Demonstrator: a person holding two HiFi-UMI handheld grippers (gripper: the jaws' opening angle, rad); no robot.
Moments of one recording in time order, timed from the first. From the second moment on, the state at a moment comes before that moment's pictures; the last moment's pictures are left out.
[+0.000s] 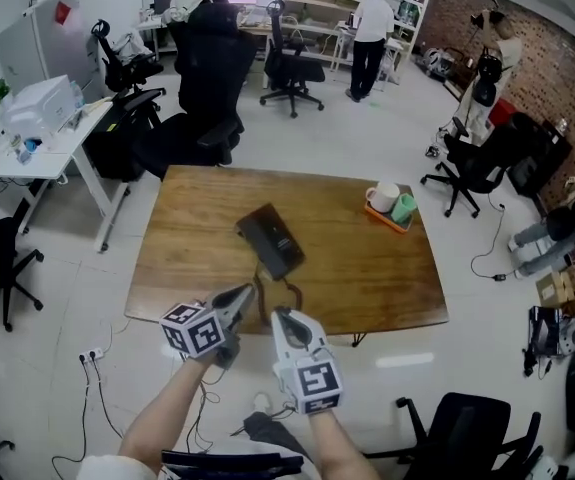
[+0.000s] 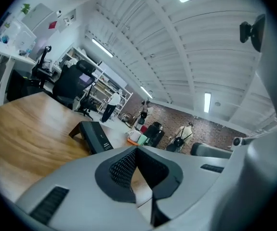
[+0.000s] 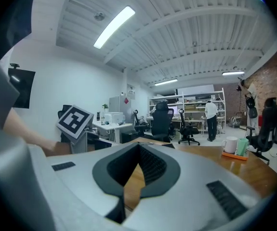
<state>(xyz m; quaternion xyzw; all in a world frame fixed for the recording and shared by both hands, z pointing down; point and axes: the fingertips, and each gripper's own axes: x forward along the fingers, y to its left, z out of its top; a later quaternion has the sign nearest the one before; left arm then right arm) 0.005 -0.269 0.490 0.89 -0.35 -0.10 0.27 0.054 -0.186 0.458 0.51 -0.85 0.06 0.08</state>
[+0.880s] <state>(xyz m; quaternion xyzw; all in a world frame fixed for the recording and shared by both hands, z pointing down) -0.060 -0.053 0.404 0.93 -0.34 -0.10 0.12 -0.028 -0.025 0.429 0.51 -0.86 0.03 0.05</state>
